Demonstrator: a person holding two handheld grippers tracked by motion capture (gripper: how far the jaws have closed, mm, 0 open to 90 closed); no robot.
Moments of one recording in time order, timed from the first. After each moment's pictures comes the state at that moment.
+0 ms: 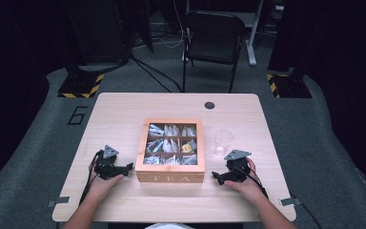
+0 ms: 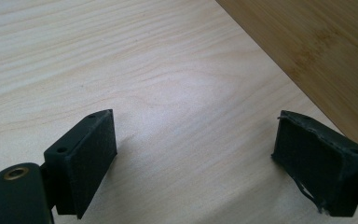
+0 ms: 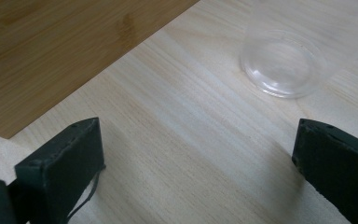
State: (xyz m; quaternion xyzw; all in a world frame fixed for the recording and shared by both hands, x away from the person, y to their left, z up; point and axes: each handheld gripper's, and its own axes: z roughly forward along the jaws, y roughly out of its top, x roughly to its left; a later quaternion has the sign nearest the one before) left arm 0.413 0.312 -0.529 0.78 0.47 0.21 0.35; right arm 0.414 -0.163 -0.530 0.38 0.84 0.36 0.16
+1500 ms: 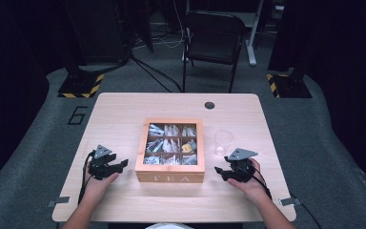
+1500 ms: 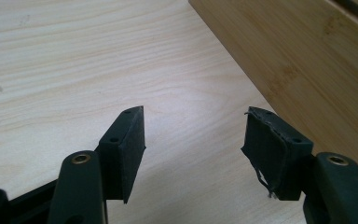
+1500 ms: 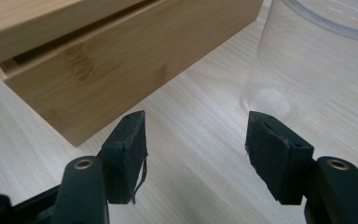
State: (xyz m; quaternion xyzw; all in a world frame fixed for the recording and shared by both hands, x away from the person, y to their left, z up) left arm 0.398 0.321 -0.508 0.75 0.50 0.20 0.39; right arm 0.395 -0.166 -0.491 0.35 0.84 0.38 0.18
